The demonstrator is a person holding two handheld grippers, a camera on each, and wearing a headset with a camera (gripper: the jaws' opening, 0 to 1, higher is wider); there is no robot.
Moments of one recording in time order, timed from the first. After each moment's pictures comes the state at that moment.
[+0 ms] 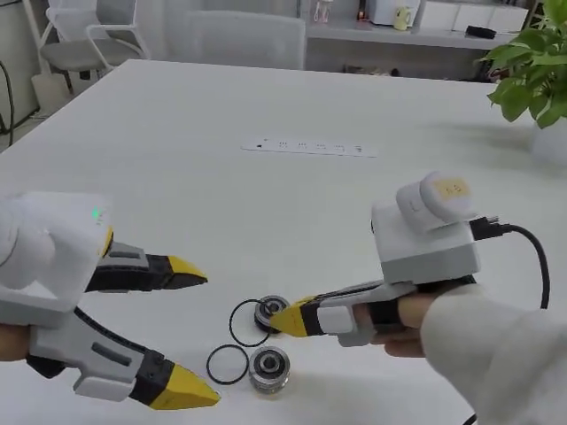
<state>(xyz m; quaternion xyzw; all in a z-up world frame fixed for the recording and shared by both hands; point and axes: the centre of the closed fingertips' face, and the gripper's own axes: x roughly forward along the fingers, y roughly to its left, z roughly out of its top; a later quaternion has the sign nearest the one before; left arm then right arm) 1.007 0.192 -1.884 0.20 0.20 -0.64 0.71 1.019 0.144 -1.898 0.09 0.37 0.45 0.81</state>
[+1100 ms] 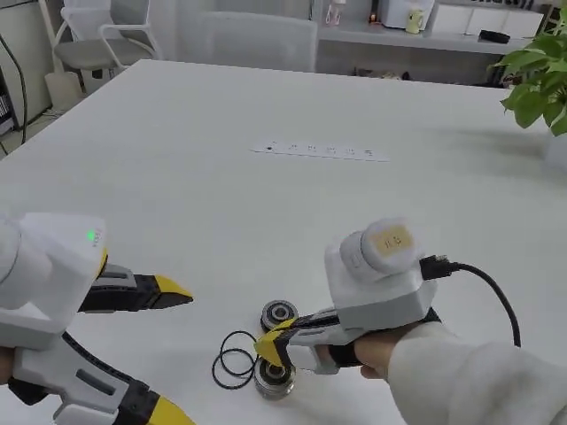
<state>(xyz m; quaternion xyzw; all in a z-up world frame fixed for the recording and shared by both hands) 0.999 0.201 -1.905 0.20 0.25 -0.64 0.70 1.031 0.161 -1.943 -0.02 0.36 0.44 0.82</state>
